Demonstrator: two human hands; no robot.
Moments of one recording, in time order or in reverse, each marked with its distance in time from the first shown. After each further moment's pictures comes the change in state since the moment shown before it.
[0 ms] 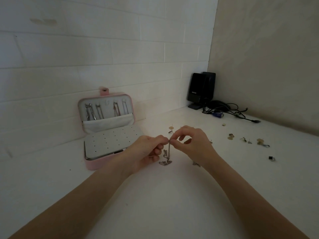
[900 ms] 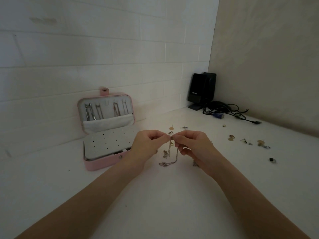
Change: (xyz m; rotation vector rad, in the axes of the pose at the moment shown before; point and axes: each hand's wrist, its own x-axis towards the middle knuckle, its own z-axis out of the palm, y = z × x) left_hand -0.003 -0.001 0.007 0.216 0.187 0.343; right_hand -0.002 -0.006 -0.005 0.608 -0.073 0.394
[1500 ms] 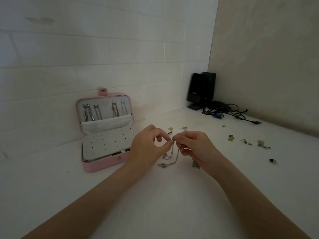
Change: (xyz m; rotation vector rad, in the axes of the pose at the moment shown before) left_hand 0.002 -0.012 0.001 0.510 0.139 0.503; right_hand 0.003 0.000 -0.004 -0.028 0.023 0.018
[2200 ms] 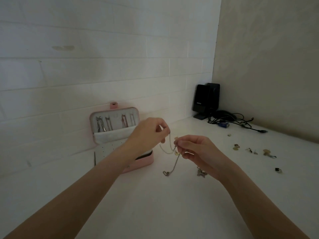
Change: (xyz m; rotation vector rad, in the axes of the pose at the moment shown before) left_hand 0.042 0.028 -0.046 0.072 -0.261 -0.089; right_hand -0.005 -0.017 -0.002 0.161 -0.198 -0.036
